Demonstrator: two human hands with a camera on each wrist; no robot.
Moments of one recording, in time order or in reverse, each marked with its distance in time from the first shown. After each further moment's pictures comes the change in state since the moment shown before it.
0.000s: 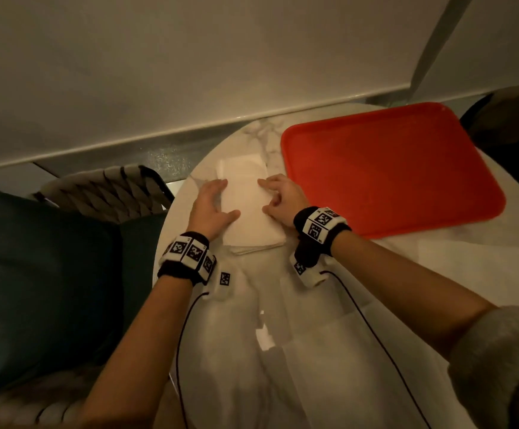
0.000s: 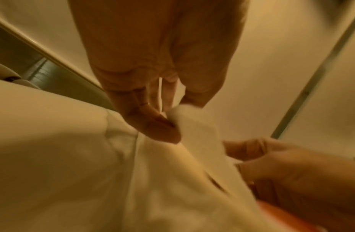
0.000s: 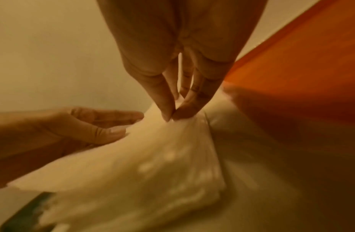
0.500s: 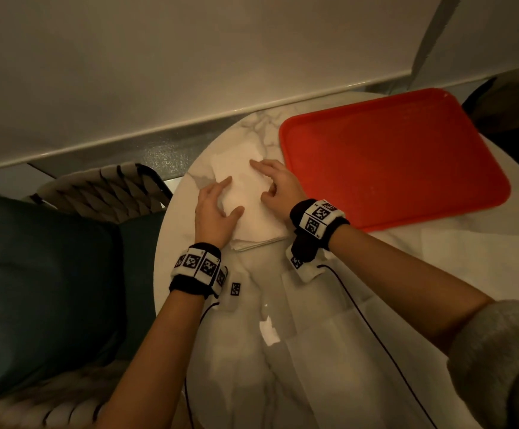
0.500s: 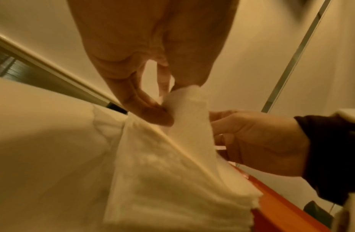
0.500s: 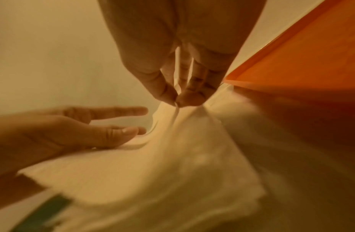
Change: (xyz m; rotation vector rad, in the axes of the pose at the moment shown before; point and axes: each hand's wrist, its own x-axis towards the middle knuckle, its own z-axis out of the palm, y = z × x) left_hand -0.019 0.000 0.015 0.080 0.121 0.097; right_hand 0.004 -0.003 0.005 -0.011 0.035 -0.093
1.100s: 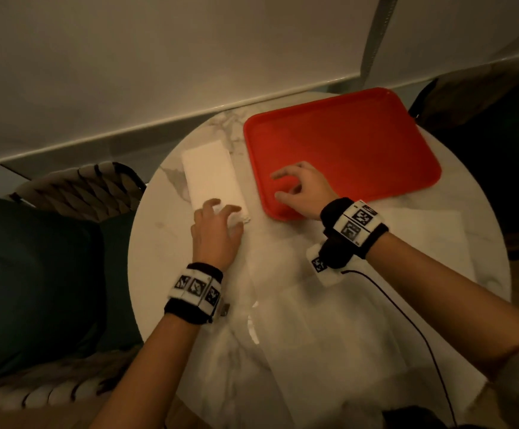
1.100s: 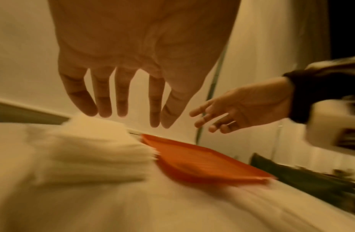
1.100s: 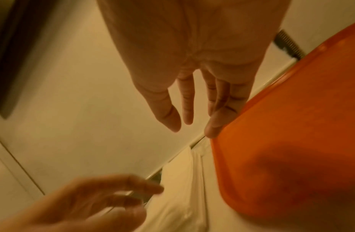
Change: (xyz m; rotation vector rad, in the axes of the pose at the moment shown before) left_hand -0.096 0.067 0.023 0.349 -0.099 0.069; right_hand -0.109 -0.017 -0.108 -0.130 0.037 0.156
